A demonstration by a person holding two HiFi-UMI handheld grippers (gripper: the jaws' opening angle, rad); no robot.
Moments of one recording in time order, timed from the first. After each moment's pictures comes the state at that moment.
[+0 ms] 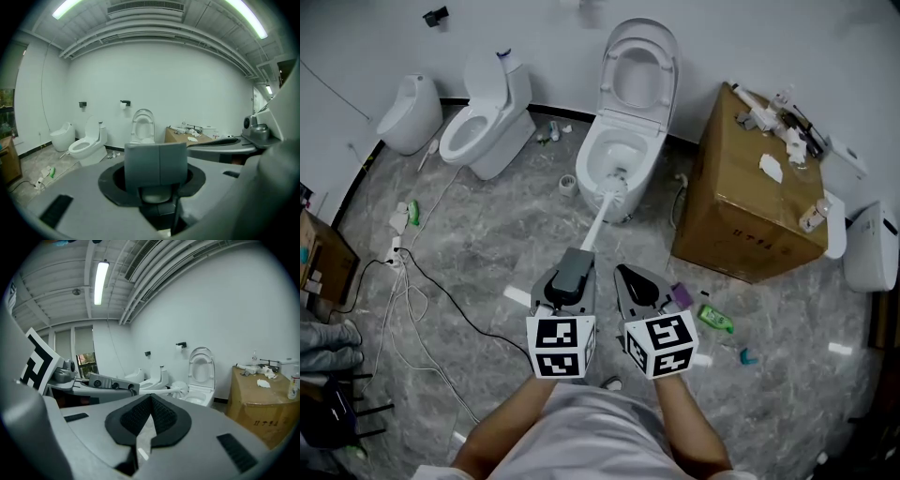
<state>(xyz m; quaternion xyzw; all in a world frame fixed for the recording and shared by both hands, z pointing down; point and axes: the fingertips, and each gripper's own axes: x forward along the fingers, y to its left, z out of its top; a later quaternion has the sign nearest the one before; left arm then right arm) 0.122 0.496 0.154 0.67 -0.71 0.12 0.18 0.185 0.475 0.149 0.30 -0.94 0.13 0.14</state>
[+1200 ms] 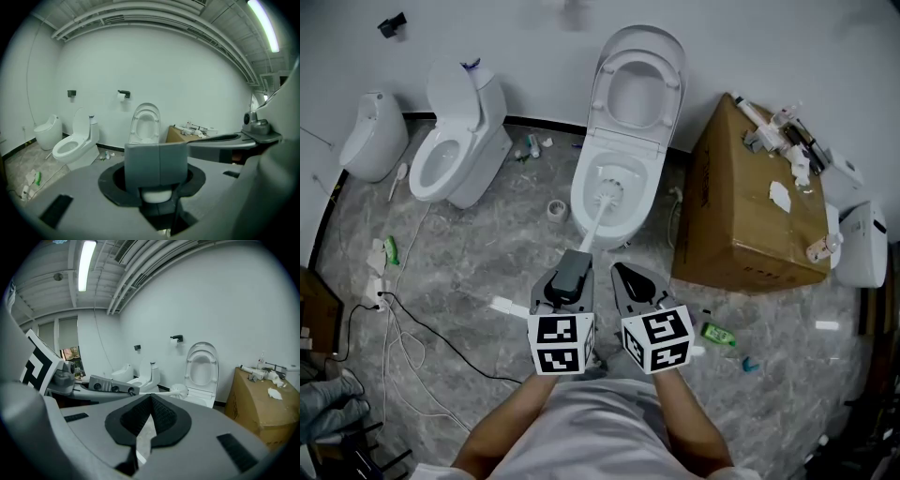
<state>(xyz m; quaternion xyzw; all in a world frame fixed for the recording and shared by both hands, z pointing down) -0.034 0.299 0.183 0.71 -0.66 0.13 0.22 0.029 0.282 0.167 0.34 -0.91 0.14 0.18</state>
